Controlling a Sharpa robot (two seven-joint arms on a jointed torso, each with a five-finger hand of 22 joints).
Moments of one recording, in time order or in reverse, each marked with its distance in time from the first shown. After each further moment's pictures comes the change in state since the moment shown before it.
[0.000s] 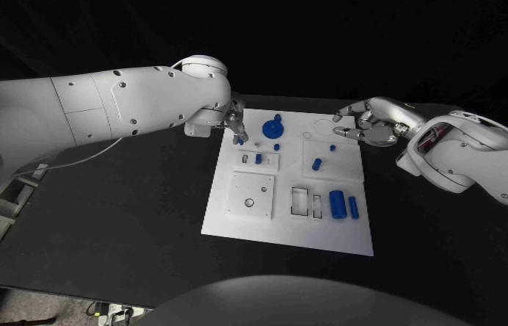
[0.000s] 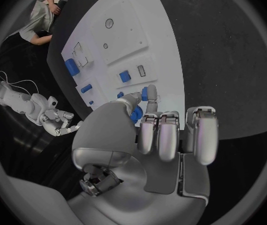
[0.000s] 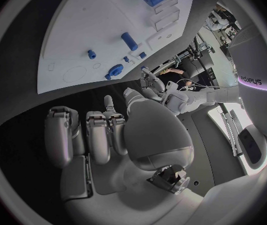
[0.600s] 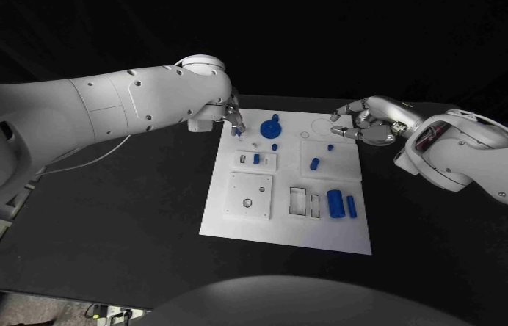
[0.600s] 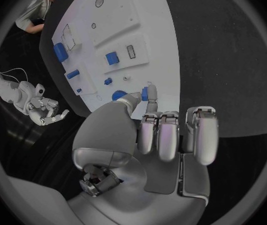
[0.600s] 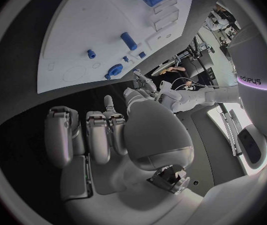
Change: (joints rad) left arm -0.023 0.079 0.005 -0.162 0.005 -0.059 0.011; left_hand 0.016 0.005 -0.020 -0.011 0.007 -0.002 -0.001 0.001 -0.005 0.000 0.000 0.000 0.000 0.000 0.000 0.000 -0.001 0.000 0.000 0.000 0.000 0.000; right arm 0.002 -0.006 0.000 0.007 0.000 -0.001 0.003; right_hand 0.000 0.000 0.000 0.000 0.000 0.000 0.000 0.000 0.000 0.000 0.000 0.000 0.001 0.000 0.000 0.000 0.000 0.000 0.000 0.000 0.000 -0.001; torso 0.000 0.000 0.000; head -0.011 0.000
